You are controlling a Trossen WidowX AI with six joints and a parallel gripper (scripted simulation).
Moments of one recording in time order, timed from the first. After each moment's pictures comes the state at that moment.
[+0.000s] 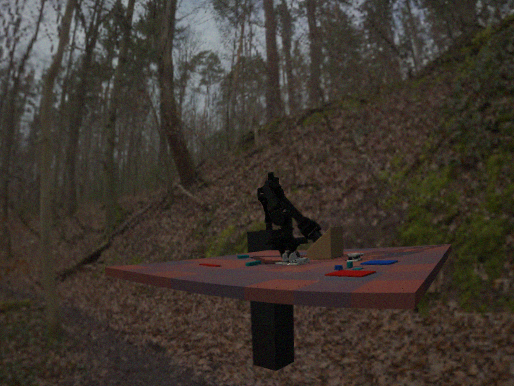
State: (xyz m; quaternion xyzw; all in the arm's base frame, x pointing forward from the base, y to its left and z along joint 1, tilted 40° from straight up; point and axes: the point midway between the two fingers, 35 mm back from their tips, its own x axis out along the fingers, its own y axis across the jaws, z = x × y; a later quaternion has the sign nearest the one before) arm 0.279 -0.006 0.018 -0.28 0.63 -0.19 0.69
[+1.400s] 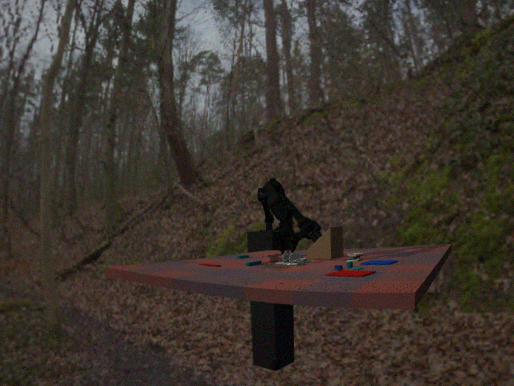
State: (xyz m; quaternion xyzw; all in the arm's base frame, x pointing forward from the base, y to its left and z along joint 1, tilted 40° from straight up) arm 0.273 0.010 0.037 -0.29 0.64 -0.19 0.68
